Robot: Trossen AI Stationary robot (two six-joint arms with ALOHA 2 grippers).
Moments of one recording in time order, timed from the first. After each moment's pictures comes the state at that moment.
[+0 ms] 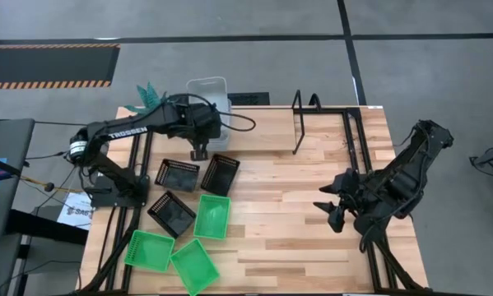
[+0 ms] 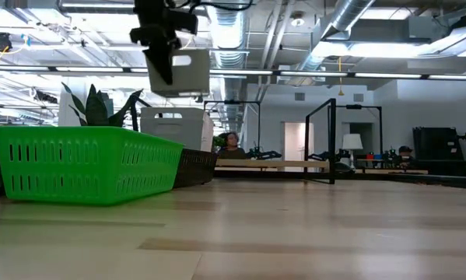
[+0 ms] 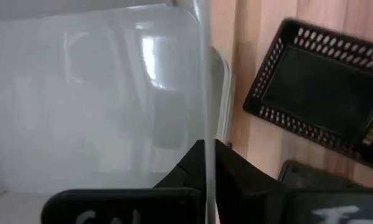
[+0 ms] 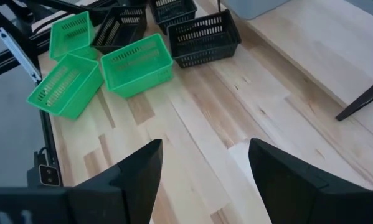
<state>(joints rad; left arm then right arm) 0.31 1.51 1.47 -1.16 -0.27 0.33 0.81 1.20 1.30 -1.17 0.77 1.20</state>
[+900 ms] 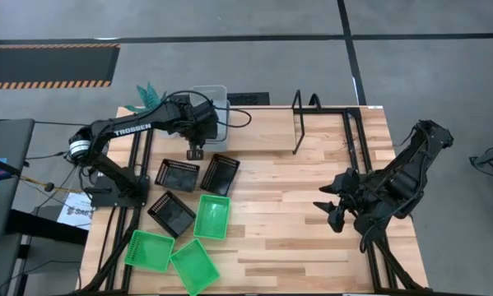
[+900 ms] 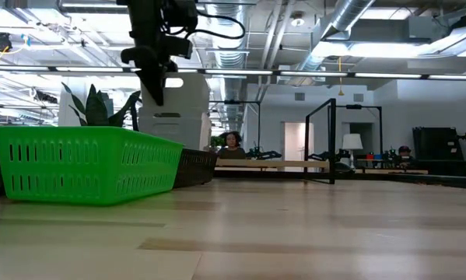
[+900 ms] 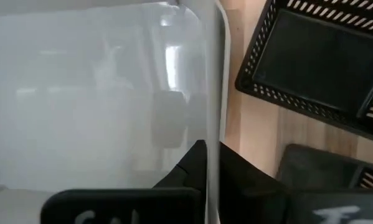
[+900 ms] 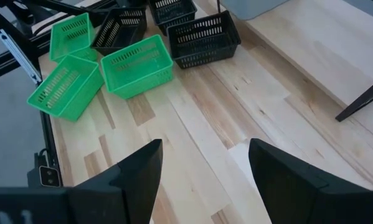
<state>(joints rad) 0.42 1.51 1.34 -1.09 -0.14 0.45 0.81 1.20 1.30 -1.17 0.77 1.21</state>
